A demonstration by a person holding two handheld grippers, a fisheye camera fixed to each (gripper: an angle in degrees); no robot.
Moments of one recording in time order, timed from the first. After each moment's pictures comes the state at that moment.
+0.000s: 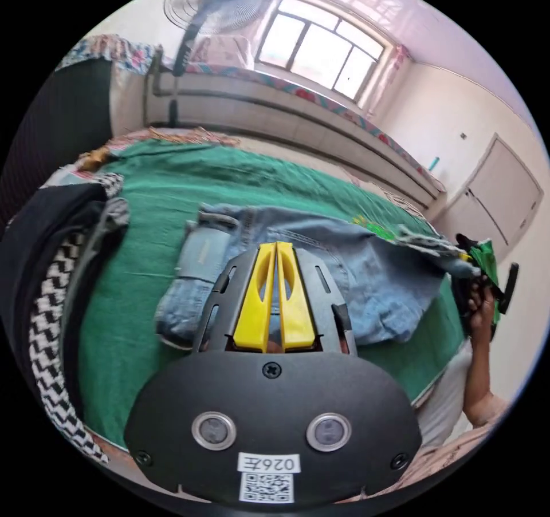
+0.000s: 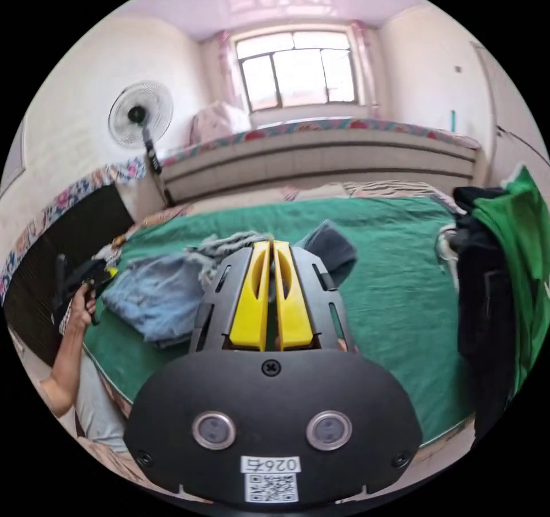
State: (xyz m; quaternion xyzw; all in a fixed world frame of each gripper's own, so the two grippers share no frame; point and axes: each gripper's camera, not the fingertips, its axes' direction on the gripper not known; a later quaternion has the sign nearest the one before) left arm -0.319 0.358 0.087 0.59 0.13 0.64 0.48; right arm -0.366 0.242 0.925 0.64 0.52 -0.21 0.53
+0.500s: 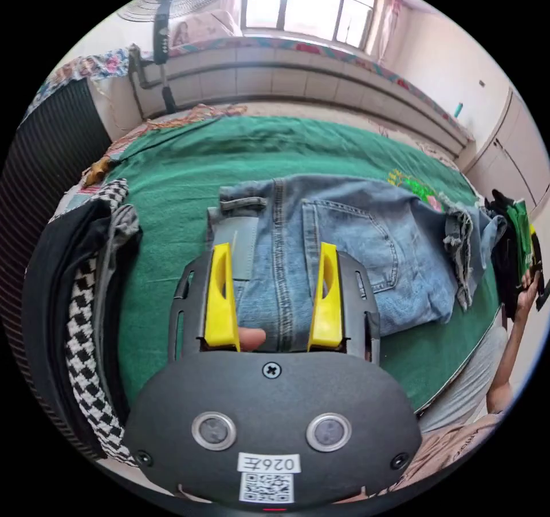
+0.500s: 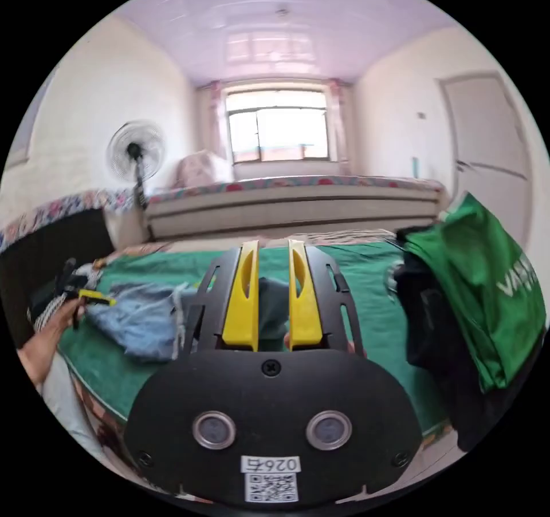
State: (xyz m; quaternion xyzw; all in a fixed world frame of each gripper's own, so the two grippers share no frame) left arm -0.229 0.363 0.139 0.56 -0.07 0.66 0.50; right arm -0.446 0.398 0.891 0.71 0.53 -0.24 0.39
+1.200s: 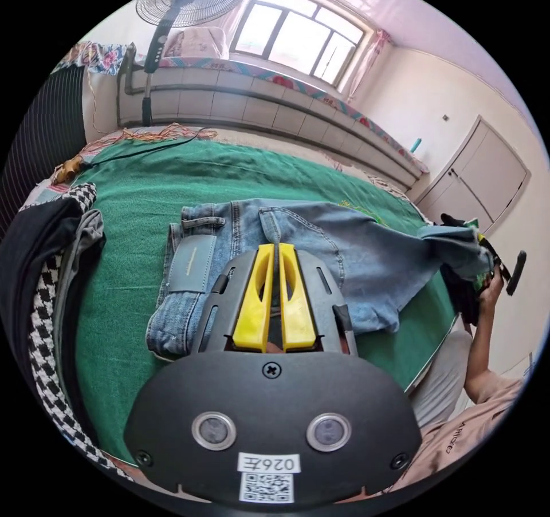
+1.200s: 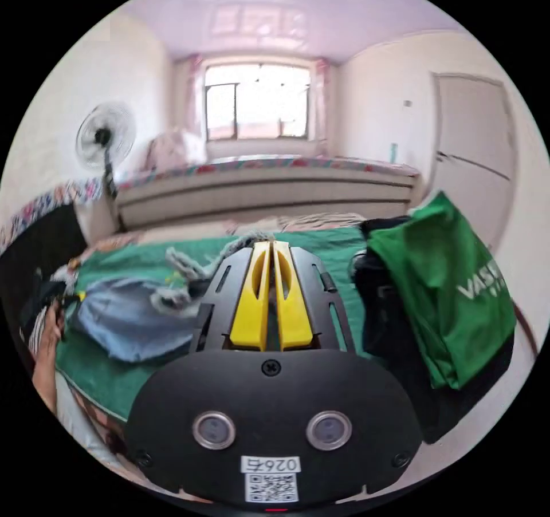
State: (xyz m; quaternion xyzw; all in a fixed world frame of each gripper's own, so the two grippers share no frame) left arm -0.289 0.357 0.091 0.50 0.12 0.73 0.45; right arm -0.637 0.477 0.601 0.70 0.57 -0.15 0.41
